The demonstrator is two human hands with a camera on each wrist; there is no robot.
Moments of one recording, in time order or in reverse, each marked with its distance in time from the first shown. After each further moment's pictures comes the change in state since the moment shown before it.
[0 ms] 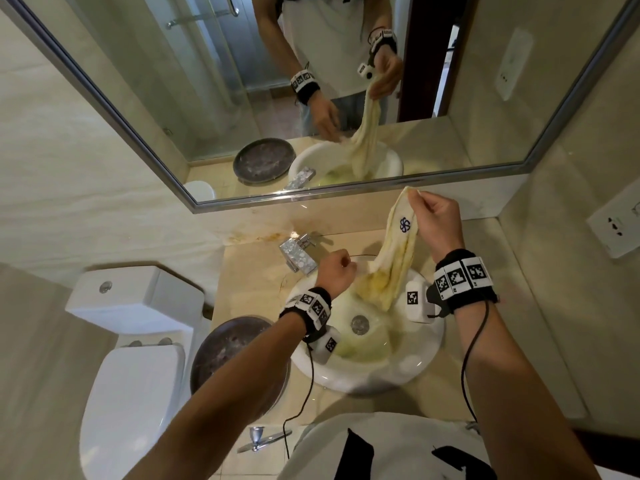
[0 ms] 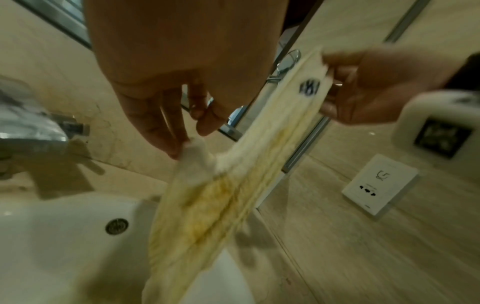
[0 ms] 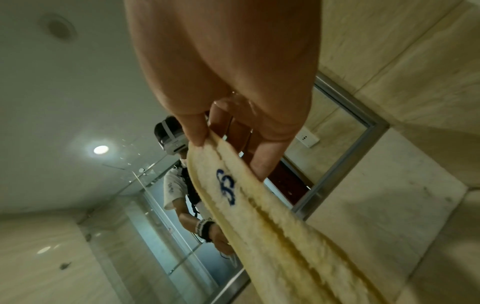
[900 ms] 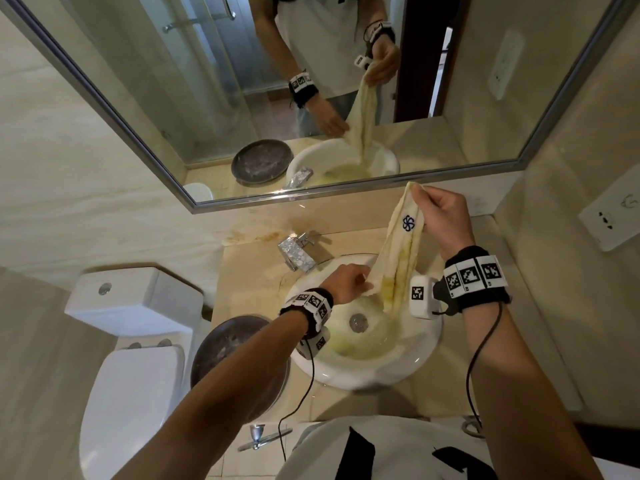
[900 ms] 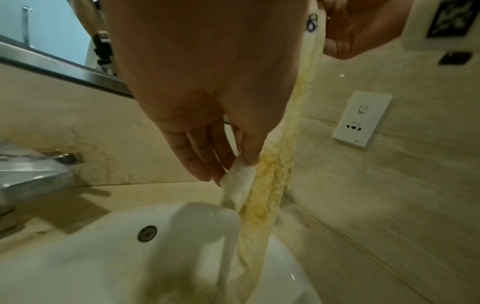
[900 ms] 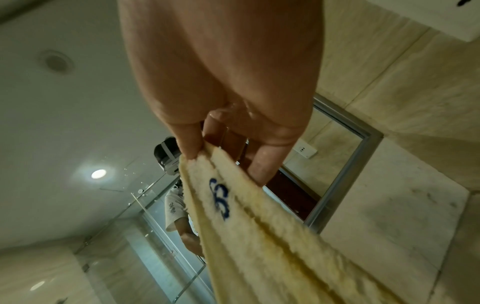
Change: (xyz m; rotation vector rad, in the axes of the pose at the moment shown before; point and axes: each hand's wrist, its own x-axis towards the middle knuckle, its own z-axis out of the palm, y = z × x) left_hand -0.015 0.001 0.007 0.291 -0.364 0.238; right_hand -0.002 -0.005 -0.018 0.017 -0.041 -0.011
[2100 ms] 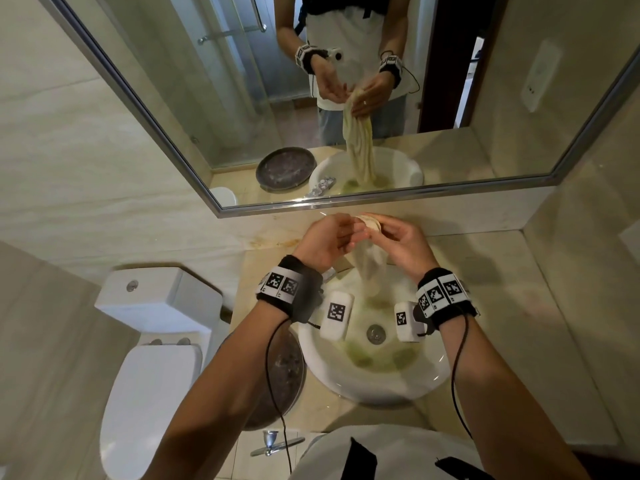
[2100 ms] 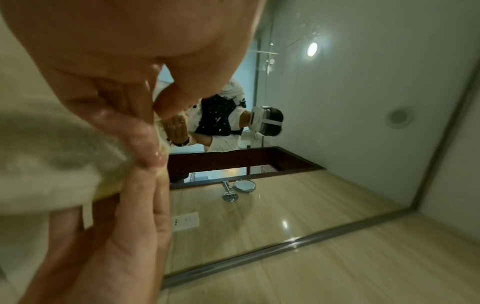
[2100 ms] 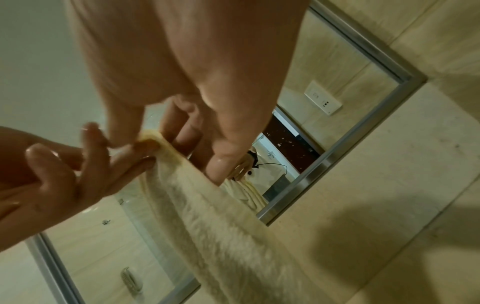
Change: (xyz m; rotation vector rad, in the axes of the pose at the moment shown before) left_hand -0.043 0.073 -0.138 -1.236 0.338 -0.354; right_hand -0.029 0.002 0.079 0.103 -0.398 -0.071
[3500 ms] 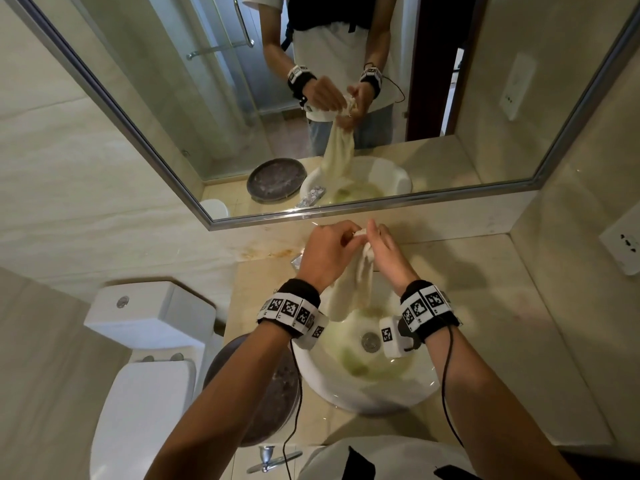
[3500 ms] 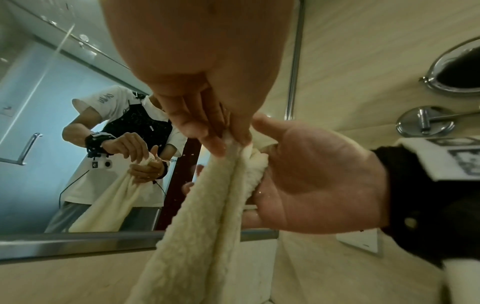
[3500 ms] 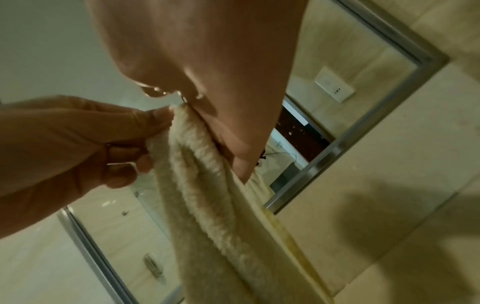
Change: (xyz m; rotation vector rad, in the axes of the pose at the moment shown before) left_hand 0.007 -0.024 -0.001 1.027 0.105 0.965; right_hand -0.005 -0.007 0.011 -0.051 0.046 0.335
